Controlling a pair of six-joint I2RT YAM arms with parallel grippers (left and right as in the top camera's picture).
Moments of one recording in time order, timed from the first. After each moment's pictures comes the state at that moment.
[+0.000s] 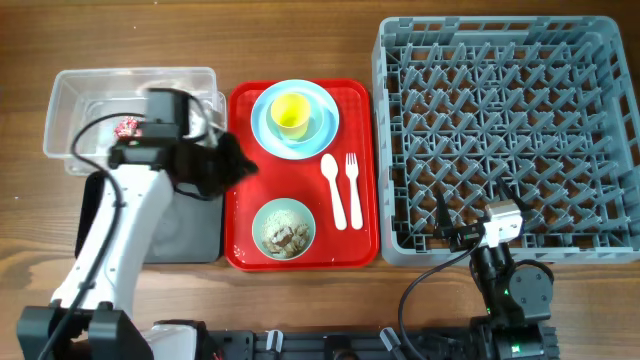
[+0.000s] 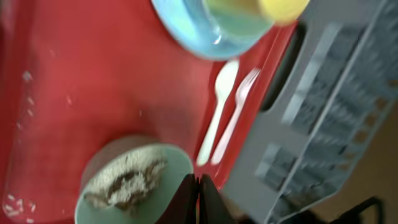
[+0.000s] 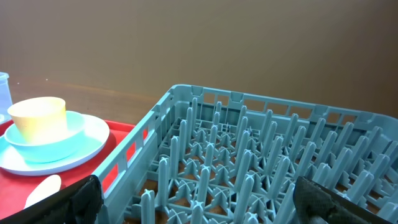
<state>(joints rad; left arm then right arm) -0.07 1.45 1.06 -0.86 0.56 -0.60 0.09 0.02 0.01 0.00 -0.08 -0.10</state>
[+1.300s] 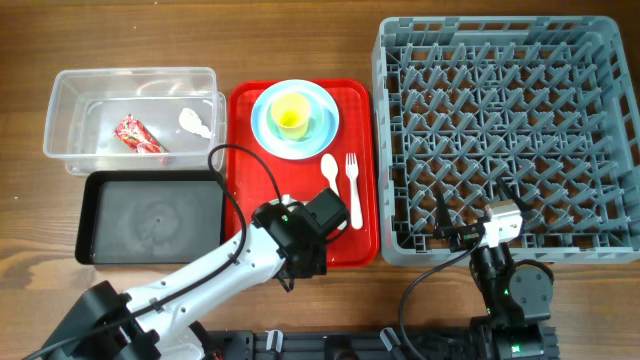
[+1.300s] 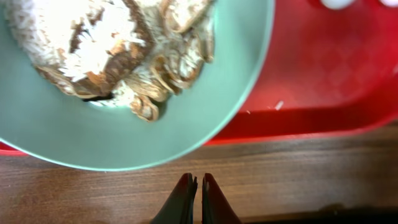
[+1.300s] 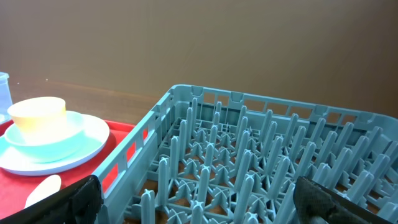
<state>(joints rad) -0.88 1.45 0.87 -0.93 0.05 -0.87 0.09 0.02 0.01 0.00 -0.08 -0.10</state>
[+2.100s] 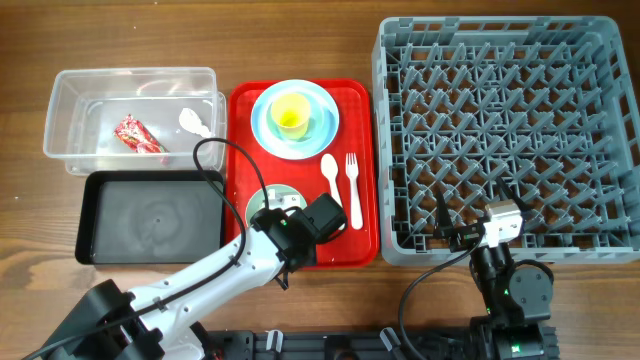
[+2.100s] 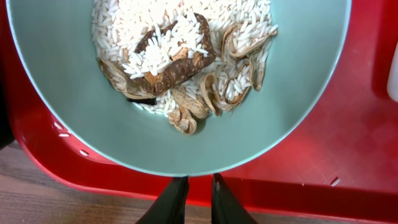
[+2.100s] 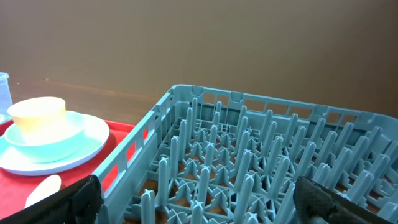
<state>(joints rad) -0.88 1.45 0.82 -0.88 -0.20 -0.96 0.09 0.02 0.01 0.00 -0.08 -0.10</state>
